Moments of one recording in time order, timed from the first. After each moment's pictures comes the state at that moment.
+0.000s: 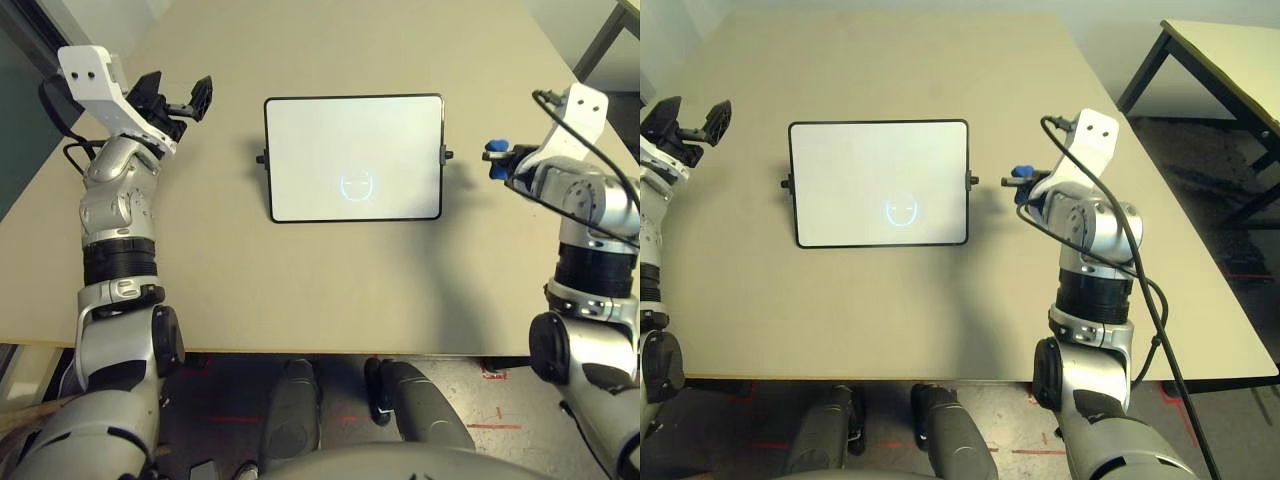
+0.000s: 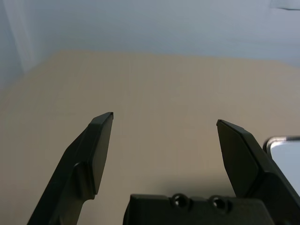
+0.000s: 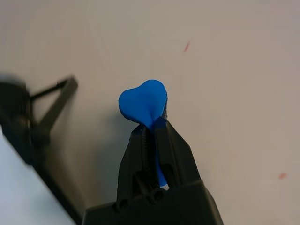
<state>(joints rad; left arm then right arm) -0.76 0.57 0.34 0.54 -0.31 0.13 -0.42 -0.72 -0.30 -0.25 -0.04 0.14 1.25 0.07</state>
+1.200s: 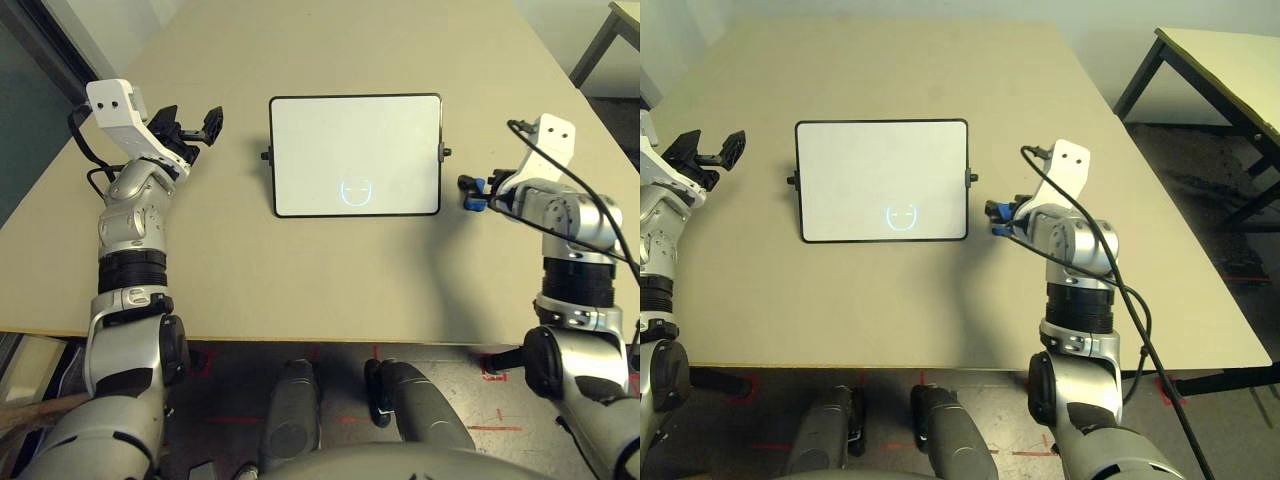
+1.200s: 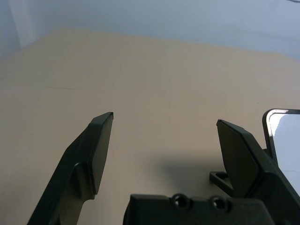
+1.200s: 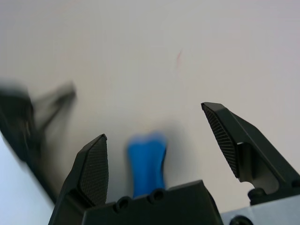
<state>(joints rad) -0.73 0.53 0.33 0.56 -0.32 0.14 -0.40 -0.71 -0.35 -0.28 0.04 0.15 1.01 0.10</state>
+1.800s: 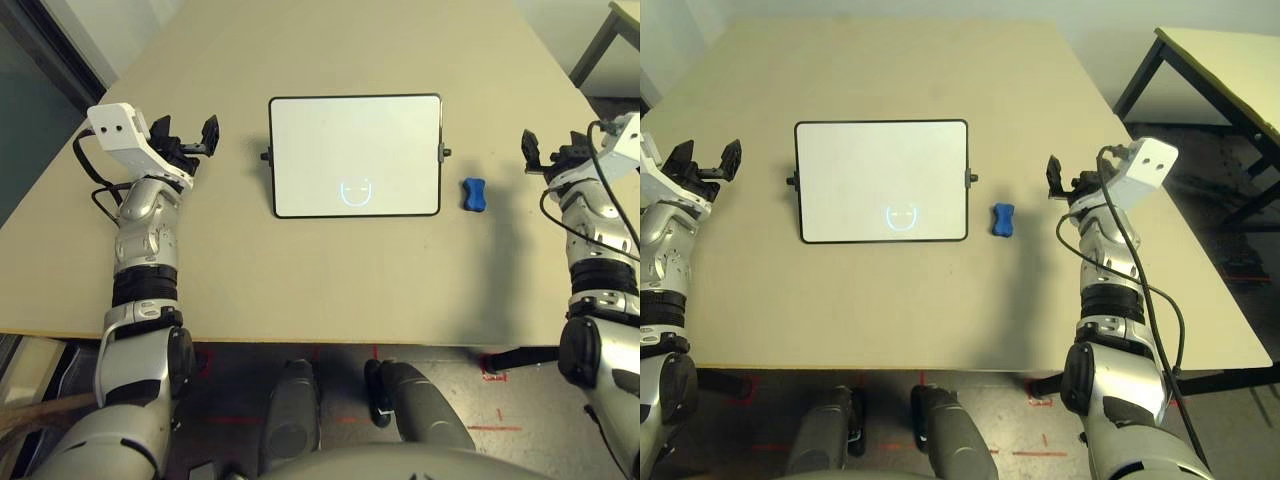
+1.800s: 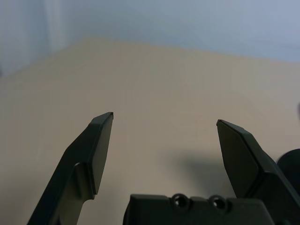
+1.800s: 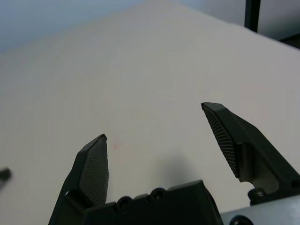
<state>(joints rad) -0.67 0.49 0.36 0.69 -0.31 -0.08 -0.31 -0.73 -0.48 -0.34 0.94 0.14 -0.18 0.27</state>
